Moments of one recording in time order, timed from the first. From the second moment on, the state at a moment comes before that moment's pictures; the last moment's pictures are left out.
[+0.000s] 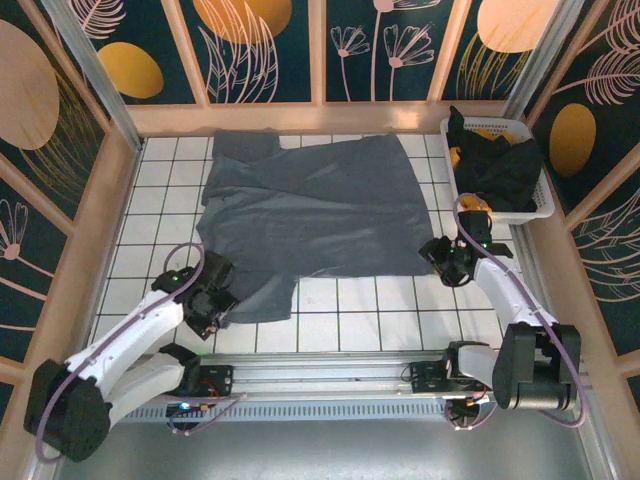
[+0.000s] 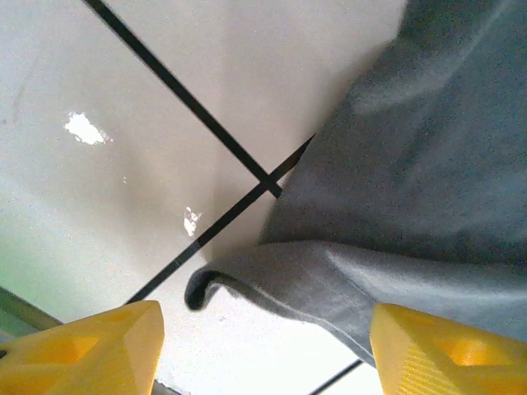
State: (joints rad) left arm -0.47 0.93 0.54 -1.00 -0.02 -1.39; right arm -0.01 1.17 0.67 -0.61 -0.26 0.79
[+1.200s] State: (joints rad) left arm -0.47 0.74 0.39 -0.87 -0.09 -2.06; right arm -0.02 1.17 0.64 -0.55 -0.29 0.83
